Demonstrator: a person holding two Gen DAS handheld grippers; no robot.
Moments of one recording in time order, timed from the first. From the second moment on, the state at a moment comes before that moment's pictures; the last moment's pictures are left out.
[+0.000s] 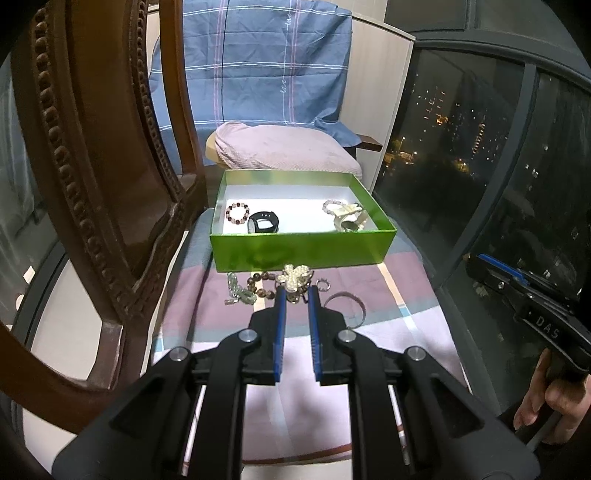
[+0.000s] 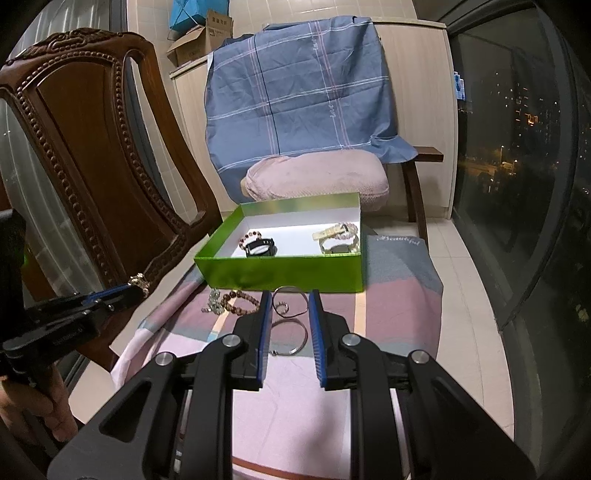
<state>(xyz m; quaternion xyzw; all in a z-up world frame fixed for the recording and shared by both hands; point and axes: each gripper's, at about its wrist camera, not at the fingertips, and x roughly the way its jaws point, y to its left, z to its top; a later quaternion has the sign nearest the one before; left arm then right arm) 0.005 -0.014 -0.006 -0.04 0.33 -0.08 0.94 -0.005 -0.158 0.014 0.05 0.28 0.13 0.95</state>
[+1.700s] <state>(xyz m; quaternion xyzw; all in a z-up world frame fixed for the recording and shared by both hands) -0.008 -0.003 -0.042 -0.03 0.31 -0.02 0.95 -0.016 -0.148 0.011 0.05 0.21 0.10 0.97</state>
